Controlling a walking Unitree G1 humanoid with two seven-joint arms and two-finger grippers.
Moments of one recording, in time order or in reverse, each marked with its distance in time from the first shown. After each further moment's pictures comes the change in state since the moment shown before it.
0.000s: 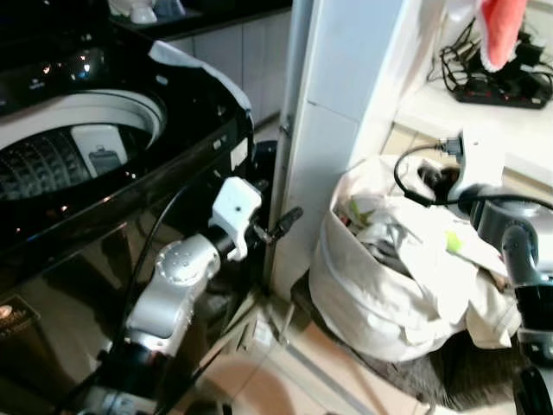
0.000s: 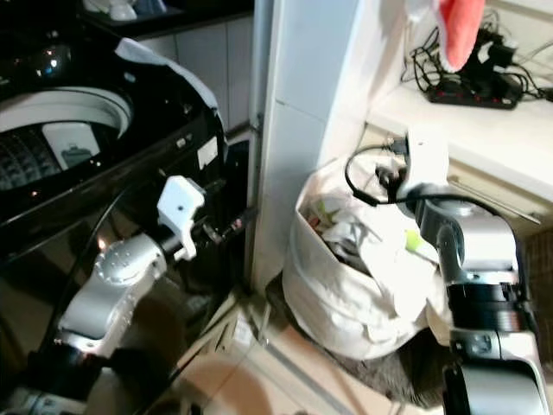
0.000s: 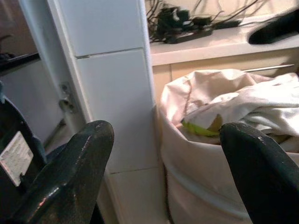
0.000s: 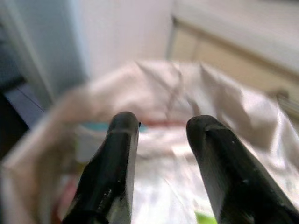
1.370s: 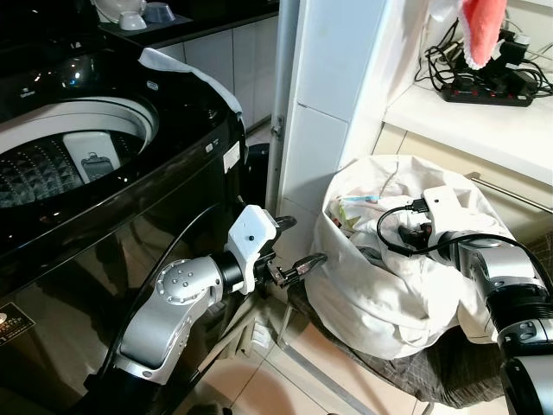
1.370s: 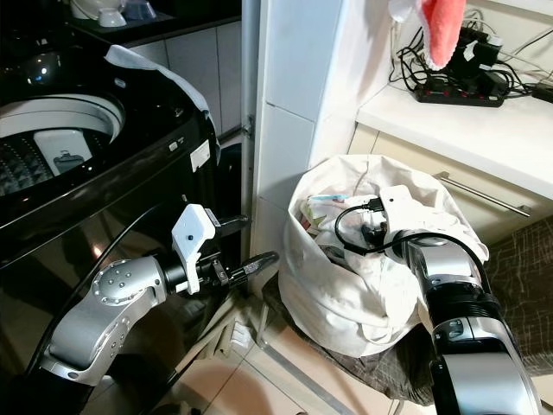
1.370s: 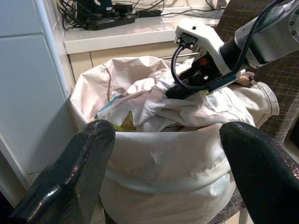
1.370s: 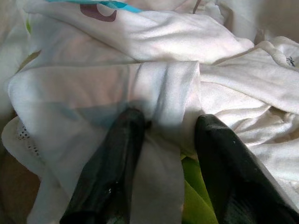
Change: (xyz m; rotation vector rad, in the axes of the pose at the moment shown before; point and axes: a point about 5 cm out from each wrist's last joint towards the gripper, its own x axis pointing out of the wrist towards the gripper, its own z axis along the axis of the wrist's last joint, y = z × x) left arm -0.019 -0.034 0.001 -0.103 0.052 -0.320; right arm 0.031 0.000 -0.077 -0.133 0.265 0.133
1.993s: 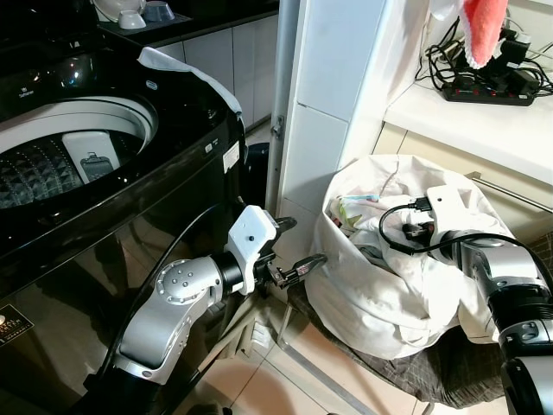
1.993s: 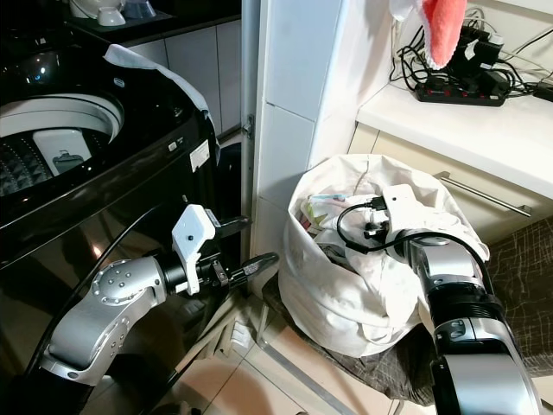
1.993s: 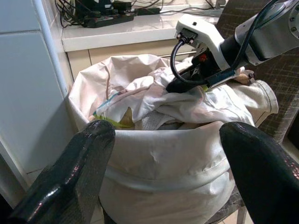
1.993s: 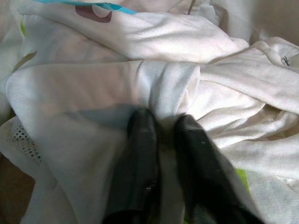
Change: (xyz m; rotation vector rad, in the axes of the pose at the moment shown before) left arm 0.000 0.000 -0.001 -0.003 0.005 -0.002; right arm -0.002 -0.003 0.001 0.019 -0.008 -0.009
